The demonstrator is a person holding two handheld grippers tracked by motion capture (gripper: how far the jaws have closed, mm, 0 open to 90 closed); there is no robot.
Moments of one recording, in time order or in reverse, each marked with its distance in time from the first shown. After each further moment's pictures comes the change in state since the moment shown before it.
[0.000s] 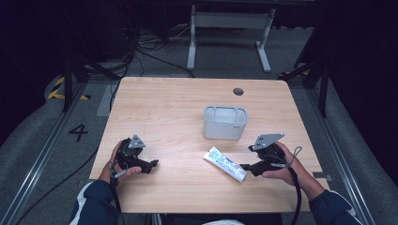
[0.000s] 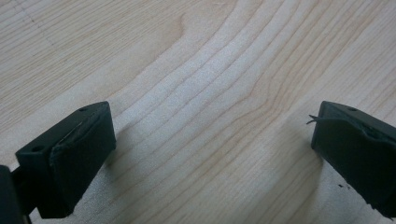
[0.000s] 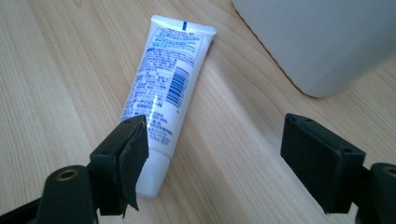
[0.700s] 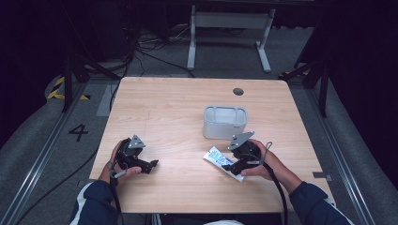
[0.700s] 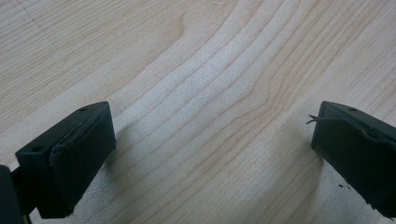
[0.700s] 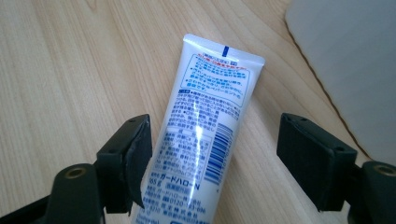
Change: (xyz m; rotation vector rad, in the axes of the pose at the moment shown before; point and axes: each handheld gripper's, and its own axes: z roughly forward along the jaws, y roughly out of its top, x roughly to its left) left arm 0.000 0.000 0.000 -0.003 -0.001 -0.001; right arm 0.019 0.039 0.048 0.090 0.053 -0.084
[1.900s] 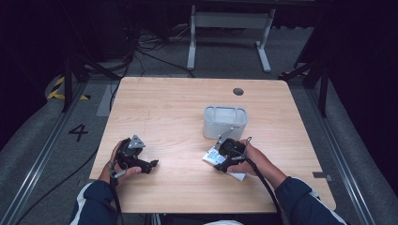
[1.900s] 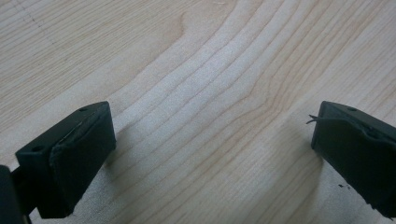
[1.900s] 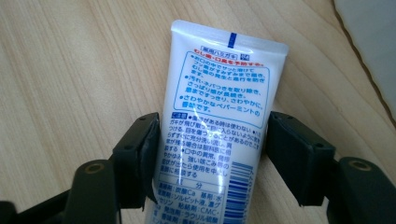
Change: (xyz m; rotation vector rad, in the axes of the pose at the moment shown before) left arm 0.000 0.000 0.000 0.001 -0.002 -0.003; right arm -0.003 0.022 0.039 0.158 0.044 0.026
